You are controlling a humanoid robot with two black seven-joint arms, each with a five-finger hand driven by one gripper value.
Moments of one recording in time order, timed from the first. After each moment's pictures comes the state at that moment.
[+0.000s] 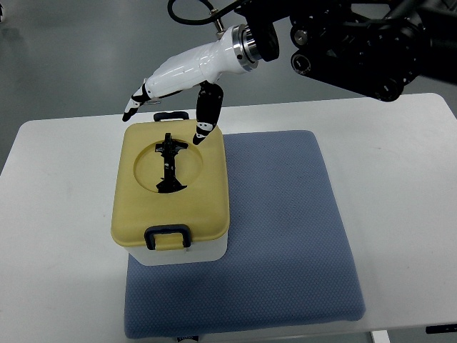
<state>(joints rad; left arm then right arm) 0.03 0.00 -0.02 -0.15 0.02 -0.09 0.05 1.68 -0.18 -0.05 1.00 -1.34 0.40 0.49</state>
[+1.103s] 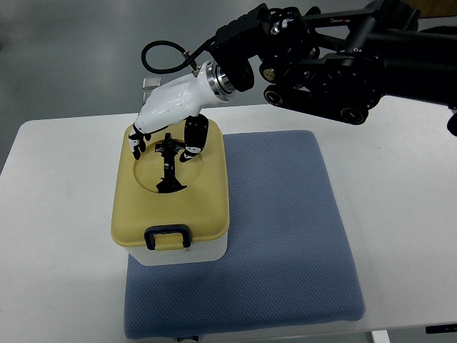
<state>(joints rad) 0.03 0.00 -0.02 -0.15 0.02 -0.09 0.05 1.69 -0.08 -0.16 0.97 -1.41 0.32 0.49</state>
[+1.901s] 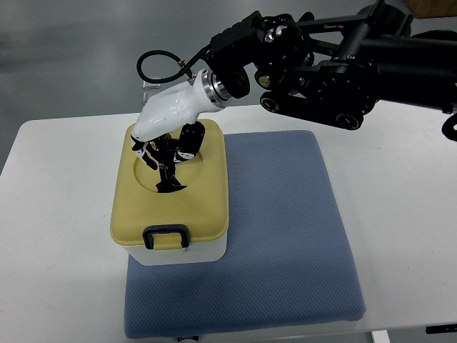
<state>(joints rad) 0.03 0.00 -0.02 -0.15 0.02 -0.09 0.05 1.68 -0.07 -0.16 0.97 -1.43 0.31 0.50</state>
